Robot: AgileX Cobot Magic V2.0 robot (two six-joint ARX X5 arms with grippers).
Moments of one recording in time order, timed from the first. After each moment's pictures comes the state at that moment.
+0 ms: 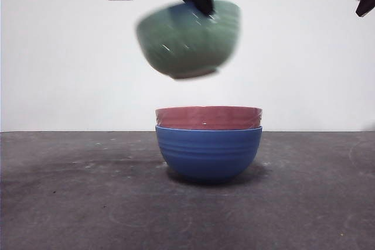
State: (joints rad) left arm -0.76 1.69 1.79 -1.14 0.16 0.42; right arm 0.07 0.93 0.92 -0.66 -0.29 -0.05
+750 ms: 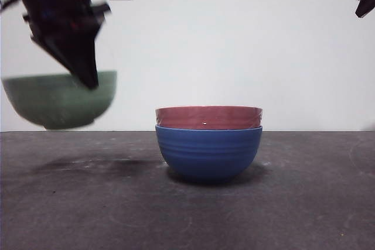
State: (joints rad) left arm -0.58 1.36 1.03 -0.61 -0.12 0.19; right arm 0.07 0.94 0.92 -0.66 -0.29 -0.04
